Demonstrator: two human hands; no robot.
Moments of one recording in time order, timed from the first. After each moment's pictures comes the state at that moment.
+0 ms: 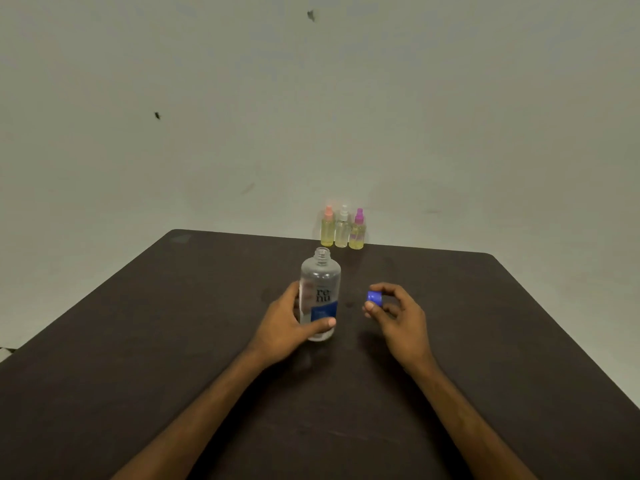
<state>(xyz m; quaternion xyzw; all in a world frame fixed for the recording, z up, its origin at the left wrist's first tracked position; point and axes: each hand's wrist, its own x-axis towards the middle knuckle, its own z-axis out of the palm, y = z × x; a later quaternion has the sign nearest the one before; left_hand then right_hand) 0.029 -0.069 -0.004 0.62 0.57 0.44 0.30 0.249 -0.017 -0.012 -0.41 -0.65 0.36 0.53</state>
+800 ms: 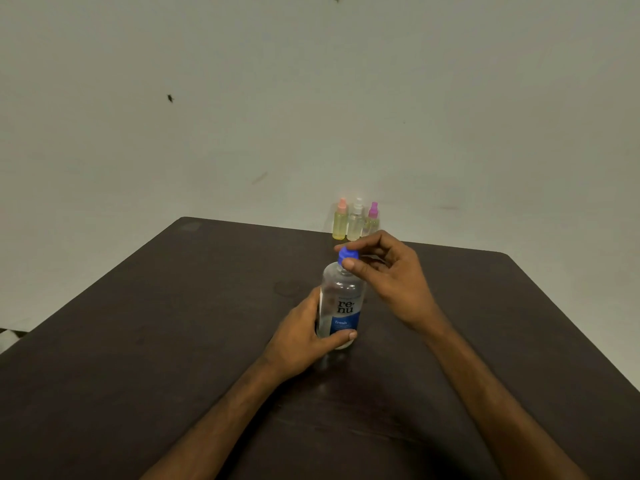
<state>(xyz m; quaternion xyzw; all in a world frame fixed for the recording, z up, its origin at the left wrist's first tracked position) 0.034 -0.083 -0.016 0.68 0.53 0.43 0.26 0.203 -0.033 0.078 -0.25 -0.74 0.40 0.49</state>
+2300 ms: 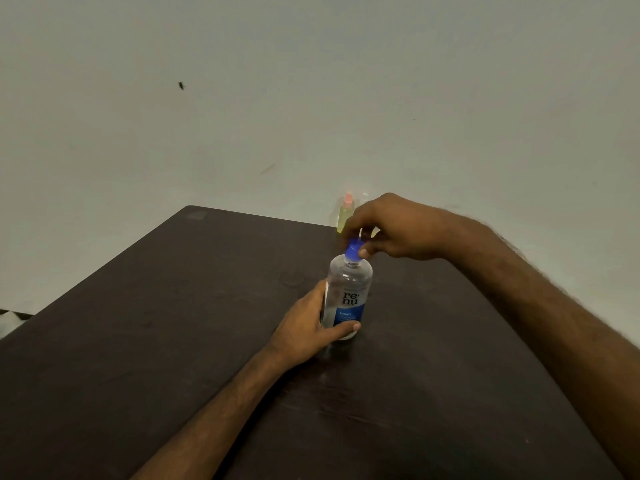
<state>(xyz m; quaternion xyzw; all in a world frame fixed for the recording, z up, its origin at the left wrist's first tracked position) 0.034 -0.086 -0.013 0.68 0.54 0.42 0.26 0.186 -0.030 0.184 -0.28 -0.96 0.02 0.01</state>
